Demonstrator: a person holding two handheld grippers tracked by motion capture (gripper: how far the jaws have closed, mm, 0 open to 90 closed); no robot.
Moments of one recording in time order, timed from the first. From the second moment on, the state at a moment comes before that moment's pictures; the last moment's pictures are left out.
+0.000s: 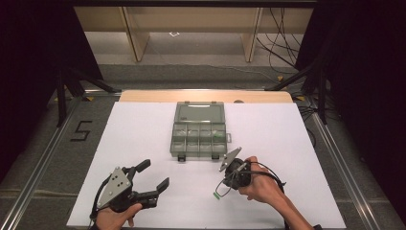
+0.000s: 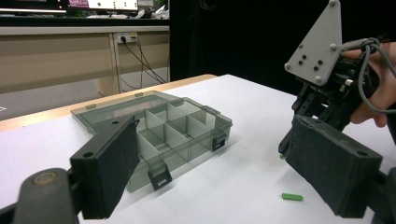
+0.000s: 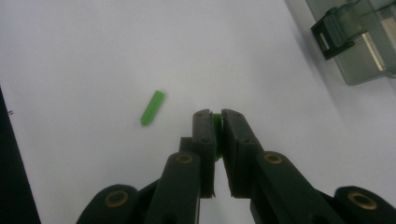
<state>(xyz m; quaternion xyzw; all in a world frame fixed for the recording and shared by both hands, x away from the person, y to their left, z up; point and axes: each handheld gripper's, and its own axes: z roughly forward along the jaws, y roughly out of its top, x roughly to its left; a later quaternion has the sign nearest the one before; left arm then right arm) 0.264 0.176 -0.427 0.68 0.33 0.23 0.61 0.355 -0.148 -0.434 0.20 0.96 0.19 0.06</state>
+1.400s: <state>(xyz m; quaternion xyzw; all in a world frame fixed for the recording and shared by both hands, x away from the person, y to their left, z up) 0.265 0.177 -0.427 0.68 0.33 0.23 0.61 0.424 -0.148 -0.407 0.25 0.93 0.24 0.11</state>
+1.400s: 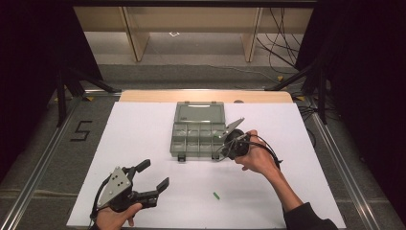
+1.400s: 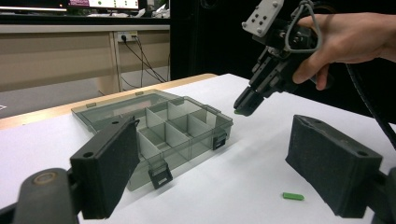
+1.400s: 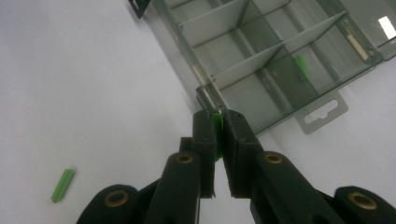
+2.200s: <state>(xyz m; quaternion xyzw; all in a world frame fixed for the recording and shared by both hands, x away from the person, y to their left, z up) 0.265 0.177 -0.427 0.68 0.33 0.23 0.61 0.467 -0.146 -0.397 0.29 0.92 0.25 0.12</state>
